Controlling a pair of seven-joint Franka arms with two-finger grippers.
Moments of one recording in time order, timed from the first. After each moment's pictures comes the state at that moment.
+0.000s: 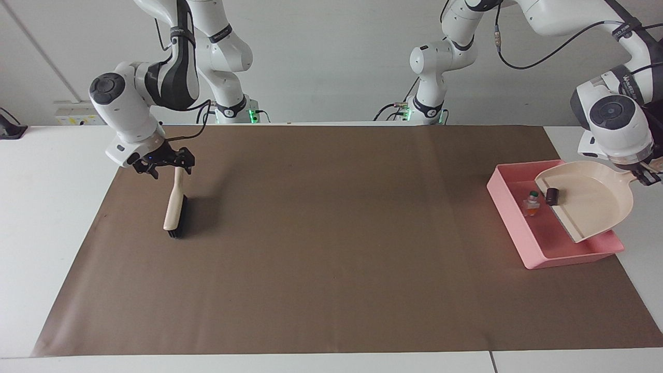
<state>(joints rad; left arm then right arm) 0.15 0.17 0.11 -1.83 0.97 2.06 1.34 -0.16 -0.13 0.04 -2.17 -0.03 2.00 -0.27</state>
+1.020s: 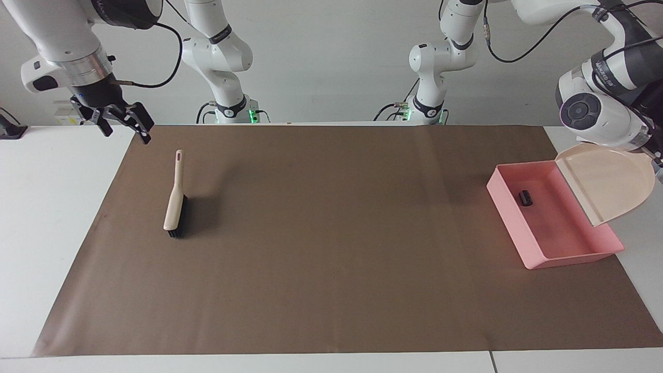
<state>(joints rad) 0.06 0.09 0.10 -1.80 1.20 1.87 1.38 -0.16 -0.06 0.04 -1.62 -0.03 1.56 0.17</state>
